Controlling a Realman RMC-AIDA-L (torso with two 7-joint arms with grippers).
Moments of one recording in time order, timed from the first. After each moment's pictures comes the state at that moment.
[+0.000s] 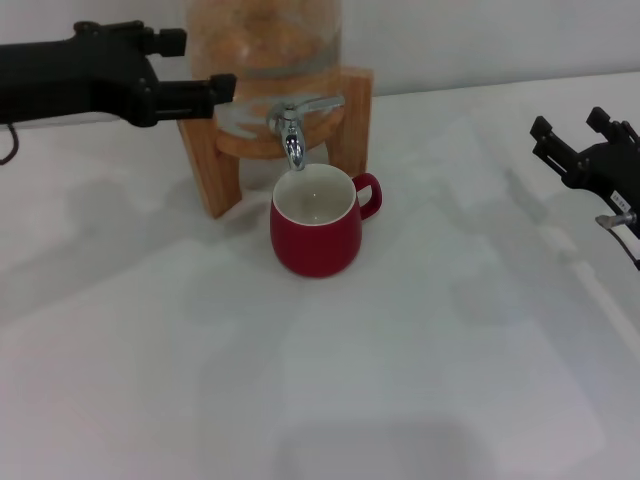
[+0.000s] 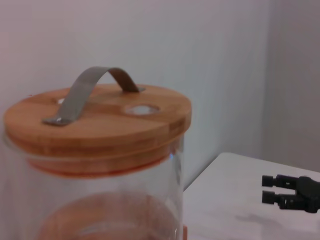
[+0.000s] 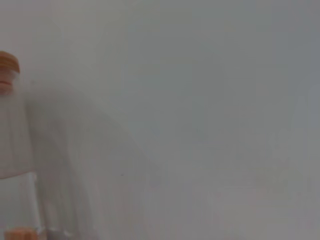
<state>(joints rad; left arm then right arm) -0.56 -2.02 1.15 1.28 1.85 1.29 -1.94 0.37 2.02 -1.75 -0.24 0.18 -1.09 0.48</state>
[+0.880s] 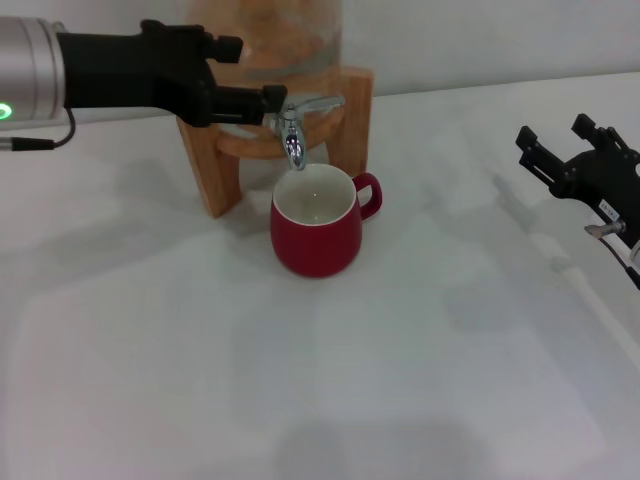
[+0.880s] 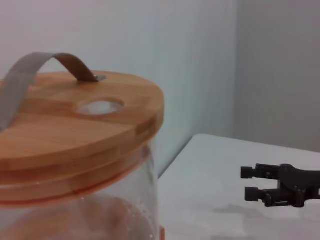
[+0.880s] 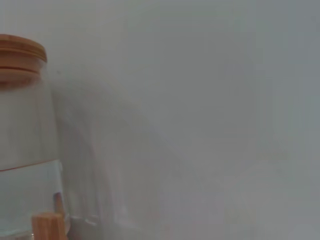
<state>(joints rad) -0.72 -2.02 1.16 1.11 1.91 1.29 -1.89 0.36 2.03 -1.80 -0.24 0.18 -1.09 0.46</state>
